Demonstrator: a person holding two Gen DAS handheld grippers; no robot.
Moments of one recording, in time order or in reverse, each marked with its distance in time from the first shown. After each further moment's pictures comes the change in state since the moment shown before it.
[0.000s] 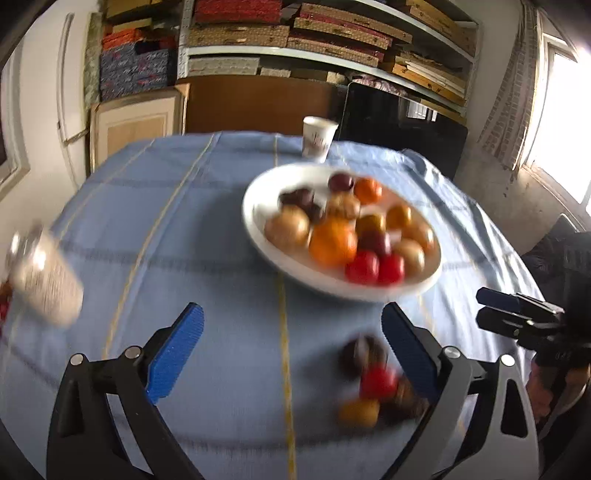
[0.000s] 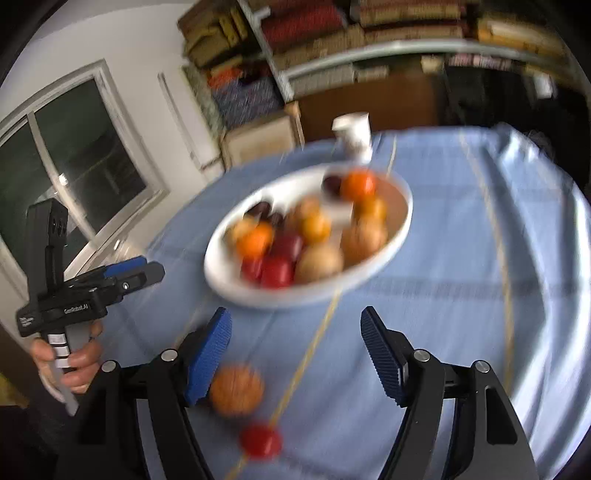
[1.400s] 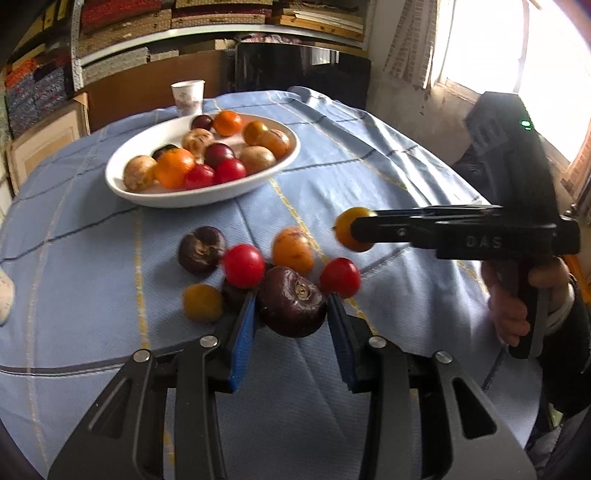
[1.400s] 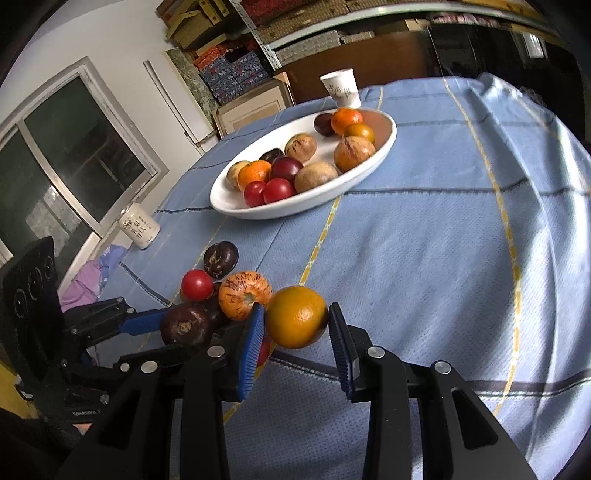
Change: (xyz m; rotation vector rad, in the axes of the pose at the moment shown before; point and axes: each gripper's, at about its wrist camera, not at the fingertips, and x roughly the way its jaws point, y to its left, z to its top) left arm -0.018 -0.088 -0.060 0.313 0.122 -0.226; right arm -0.018 0.002 -0.035 0.058 0.044 -0.013
